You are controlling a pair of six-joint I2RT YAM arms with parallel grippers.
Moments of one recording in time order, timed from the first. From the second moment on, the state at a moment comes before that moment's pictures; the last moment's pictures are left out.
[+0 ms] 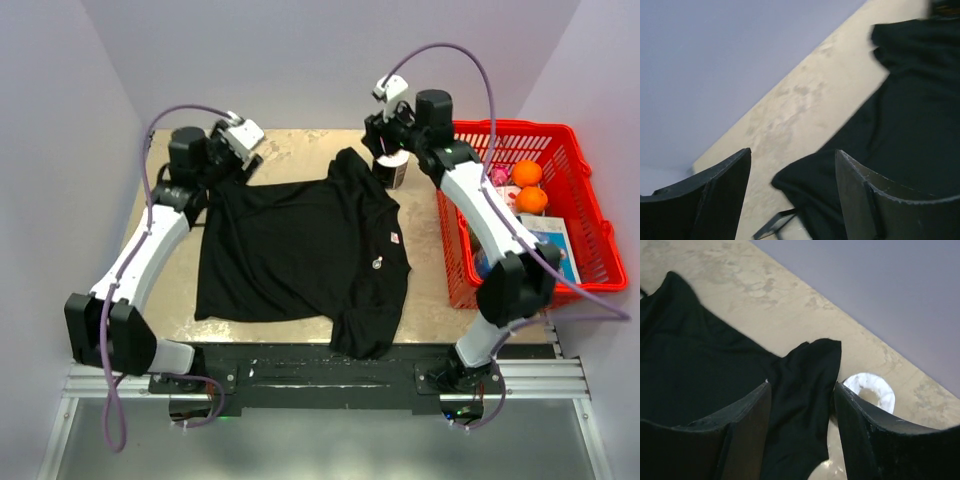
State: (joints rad) left arm -0.15 1.43 1.29 -0.16 0.26 0.54; right arm 0.30 1.79 1.73 -0.28 -0.28 -0.22
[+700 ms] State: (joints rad) left arm -0.33 1.39 0.85 -0.35 0.41 0.54; right arm 0.32 1.67 1.25 -0.73 -0.32 -0.42
